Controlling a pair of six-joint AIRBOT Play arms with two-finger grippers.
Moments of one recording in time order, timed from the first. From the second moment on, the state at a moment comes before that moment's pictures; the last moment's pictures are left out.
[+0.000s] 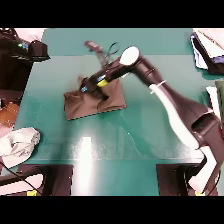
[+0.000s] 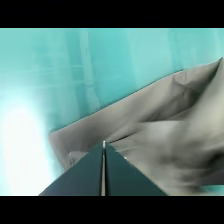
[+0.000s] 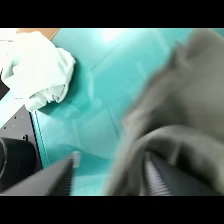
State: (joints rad) left arm -0.02 -1.34 1.73 1.28 -1.30 -1.49; right arm 0.67 -1.93 2.03 -0.69 1.15 1.25
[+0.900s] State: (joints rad) left arm -0.07 -1.33 1.38 1.13 -1.33 -1.44; right arm 0.22 -1.69 1.58 -0.79 1.23 1.24
